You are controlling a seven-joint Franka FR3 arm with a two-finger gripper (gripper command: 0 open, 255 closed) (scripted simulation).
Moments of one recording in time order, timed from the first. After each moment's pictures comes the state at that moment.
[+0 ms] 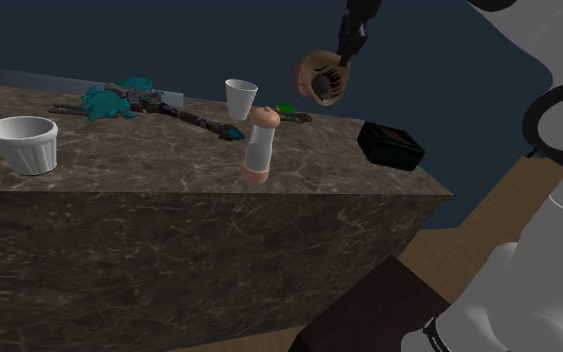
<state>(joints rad) 0.21 0.14 -0.20 -1.11 -0.16 1.46 -1.06</state>
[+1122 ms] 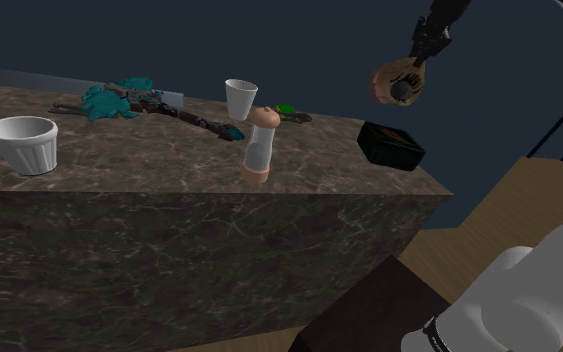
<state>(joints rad) 0.05 -0.10 -0.36 -1.29 -0.14 1.46 -1.40</state>
